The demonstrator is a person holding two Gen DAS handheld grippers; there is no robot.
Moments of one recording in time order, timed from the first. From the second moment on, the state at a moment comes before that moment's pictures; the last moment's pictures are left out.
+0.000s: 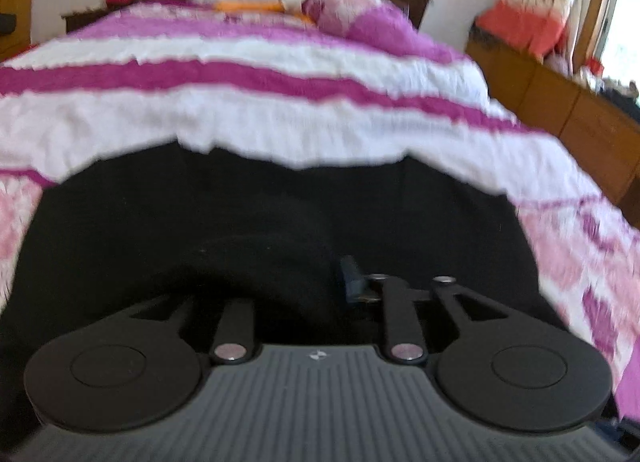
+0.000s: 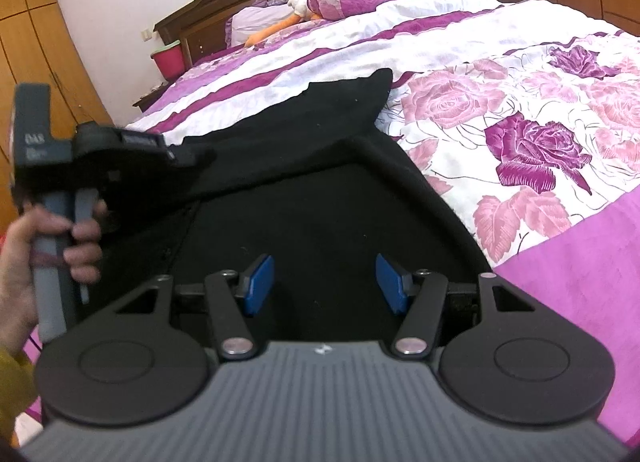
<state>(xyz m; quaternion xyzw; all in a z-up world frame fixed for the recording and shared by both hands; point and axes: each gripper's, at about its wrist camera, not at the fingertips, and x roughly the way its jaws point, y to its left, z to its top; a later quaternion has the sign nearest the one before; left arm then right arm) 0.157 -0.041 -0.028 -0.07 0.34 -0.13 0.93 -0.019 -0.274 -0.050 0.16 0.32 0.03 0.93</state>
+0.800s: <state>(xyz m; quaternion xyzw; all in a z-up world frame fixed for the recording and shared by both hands) 0.048 0.085 -0.001 -0.05 0.35 -0.05 0.94 -0.002 -0.228 -0.014 0.11 0.31 0.08 0.94</state>
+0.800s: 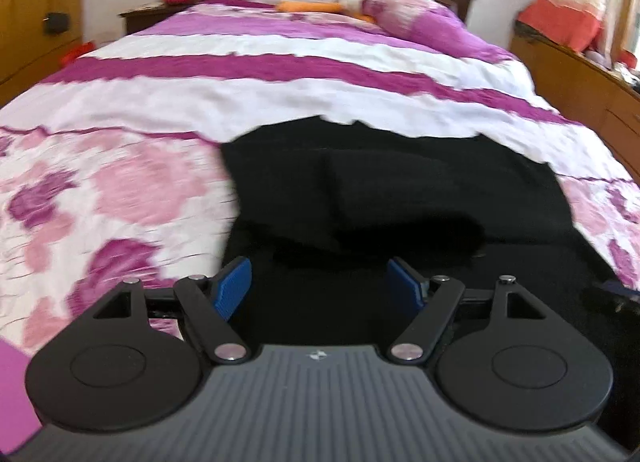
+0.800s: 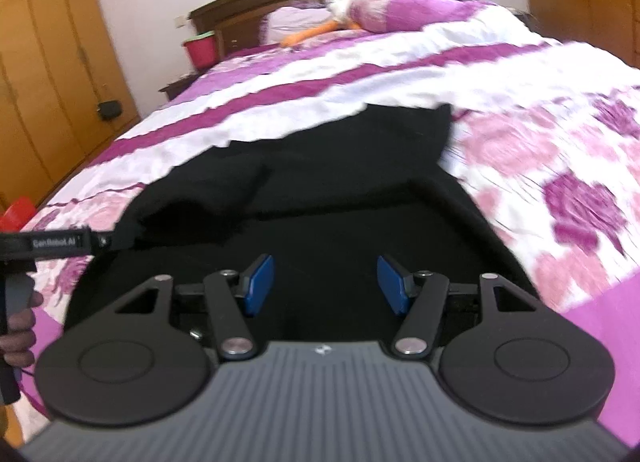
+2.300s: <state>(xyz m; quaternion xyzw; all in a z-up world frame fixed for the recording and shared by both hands) 0.035 0.128 0.001 -0.07 0.33 0.00 0.94 0.114 -0.119 0.007 0.10 0.28 0.17 0.94</state>
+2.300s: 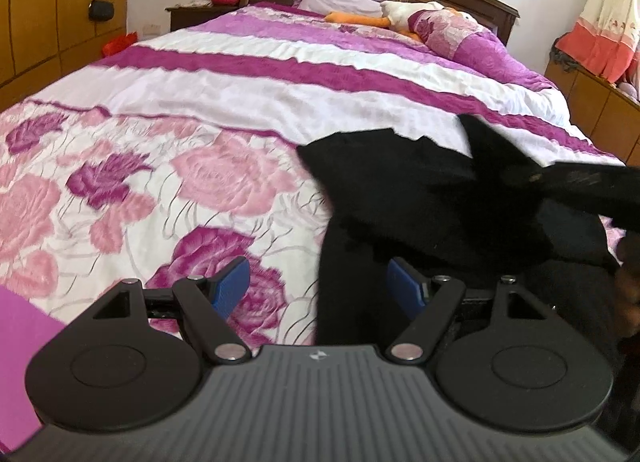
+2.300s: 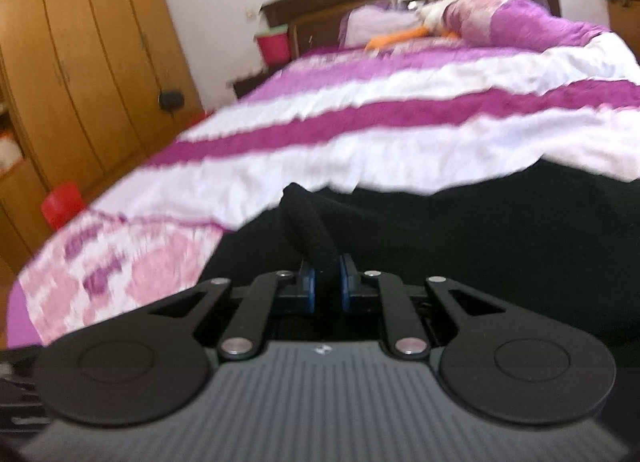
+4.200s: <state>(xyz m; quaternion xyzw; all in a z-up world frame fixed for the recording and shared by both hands) 0.133 0.084 -0.041 -0.05 0.31 0.03 0.95 0.126 -0.276 -0.055 0.15 0.29 0.01 0.94</state>
